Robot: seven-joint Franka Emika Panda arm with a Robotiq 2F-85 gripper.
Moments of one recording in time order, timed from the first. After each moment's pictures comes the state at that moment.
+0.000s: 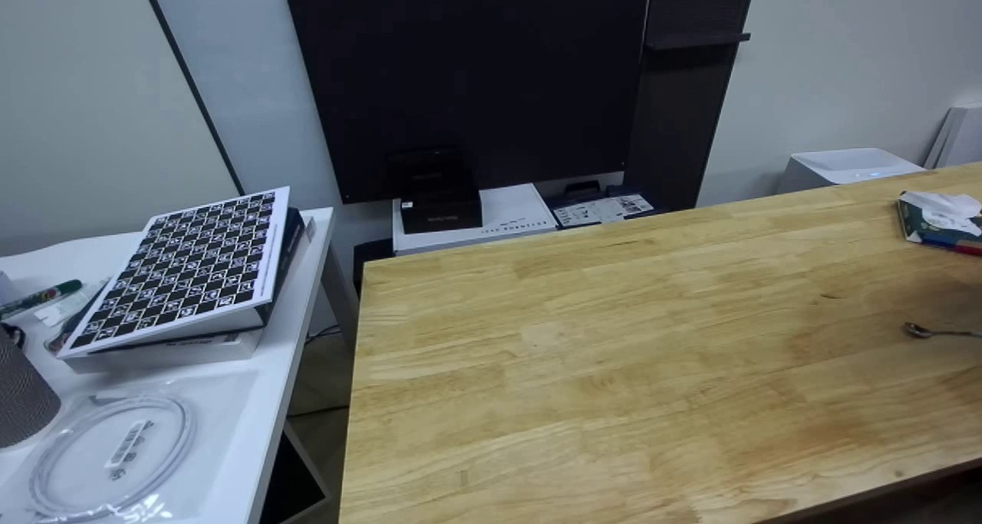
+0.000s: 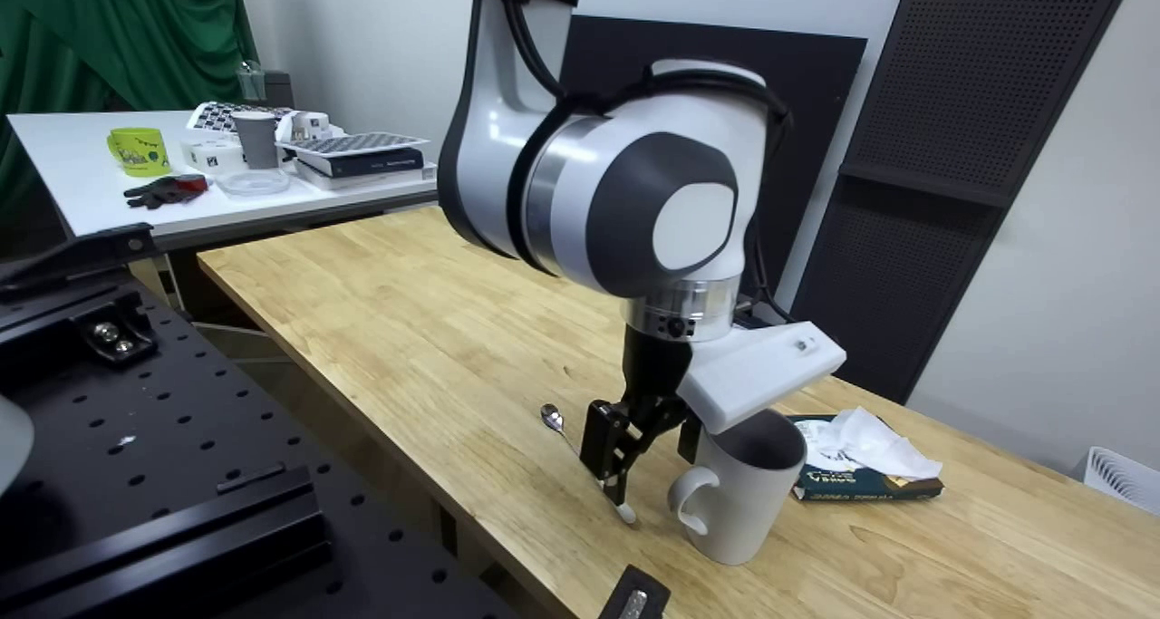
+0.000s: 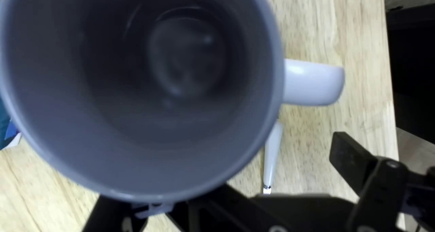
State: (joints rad) arm -0.32 0.84 -0.14 -2.38 -0.23 3.25 -1.39
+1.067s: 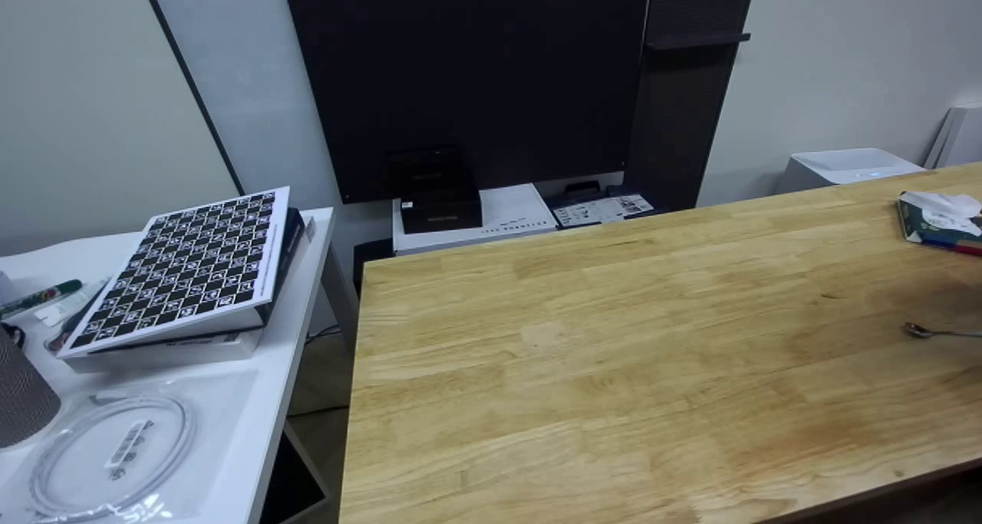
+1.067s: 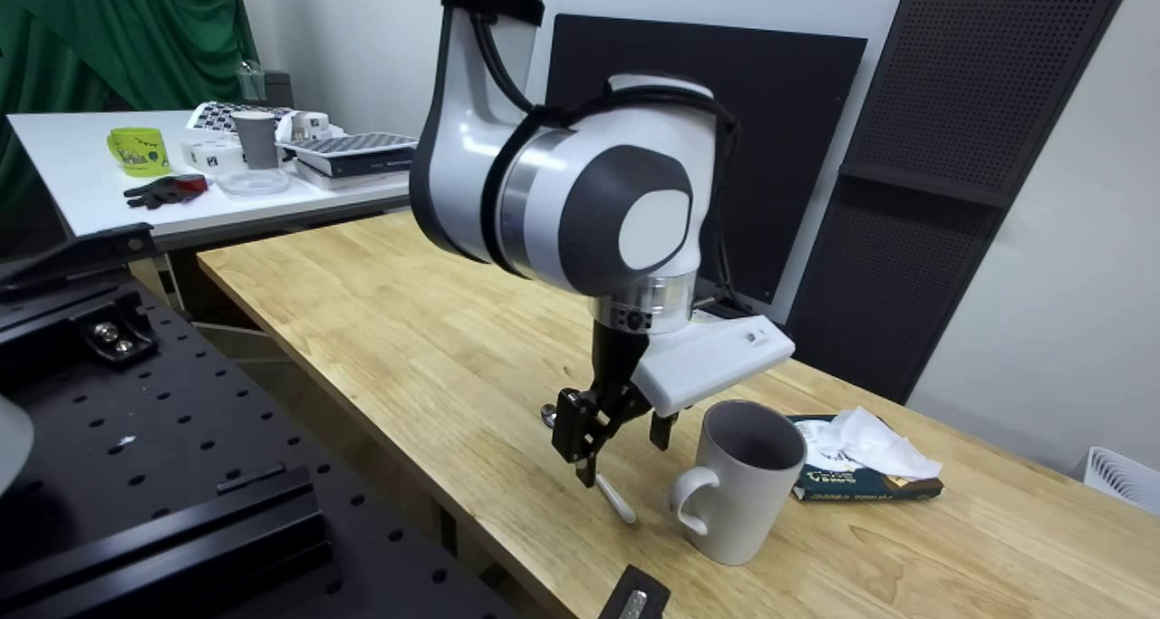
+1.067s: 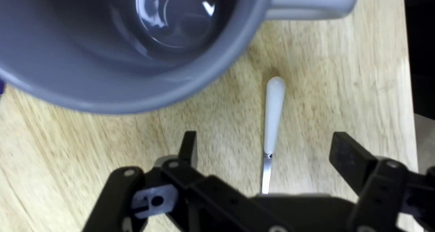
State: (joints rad) arm -0.23 0.88 -0.14 -2.37 -0.24 3.28 -1.29
